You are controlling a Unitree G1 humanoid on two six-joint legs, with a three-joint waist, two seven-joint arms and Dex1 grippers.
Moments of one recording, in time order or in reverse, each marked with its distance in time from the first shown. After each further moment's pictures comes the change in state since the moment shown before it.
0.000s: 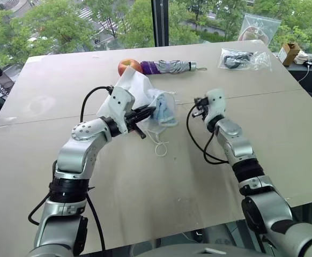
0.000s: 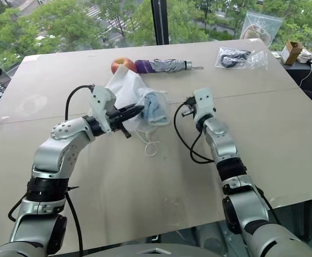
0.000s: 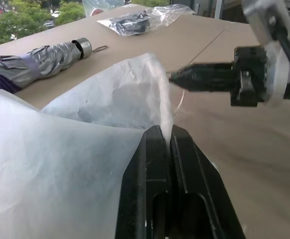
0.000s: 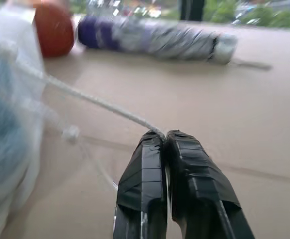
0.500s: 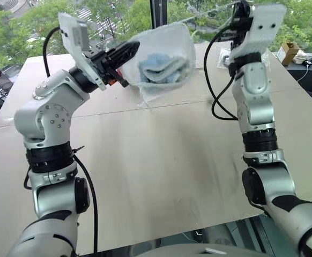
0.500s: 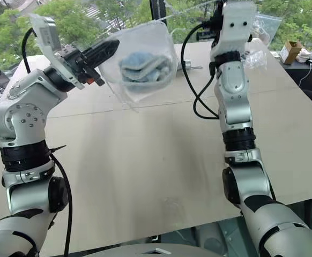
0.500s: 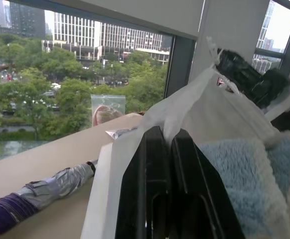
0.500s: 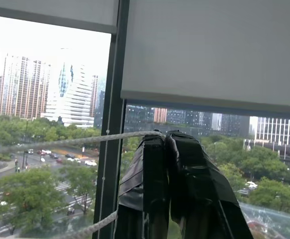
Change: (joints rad) left arm -0.294 0.076 0.145 0.058 -0.230 0.201 0.033; right arm -0.273 -0.047 -0.096 -0.203 -0.075 -0.159 -0.224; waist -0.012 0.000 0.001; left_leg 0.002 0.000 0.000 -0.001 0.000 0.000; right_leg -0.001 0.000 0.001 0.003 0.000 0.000
